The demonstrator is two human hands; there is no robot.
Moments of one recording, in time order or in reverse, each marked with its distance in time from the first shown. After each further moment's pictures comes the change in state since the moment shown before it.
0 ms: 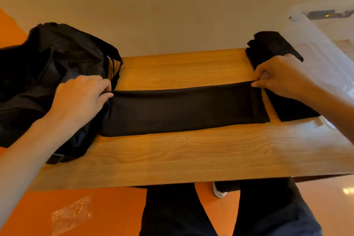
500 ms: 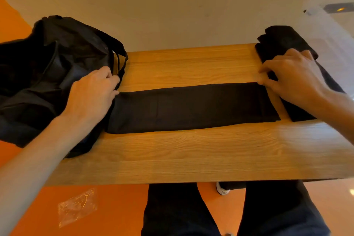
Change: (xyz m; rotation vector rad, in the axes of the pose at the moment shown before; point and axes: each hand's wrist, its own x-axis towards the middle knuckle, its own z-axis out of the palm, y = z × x) left_hand 0.002 0.008 0.016 0.068 -0.002 -0.037; right_hand -0.010 -0.006 0.013 -0.252 0.134 -0.045
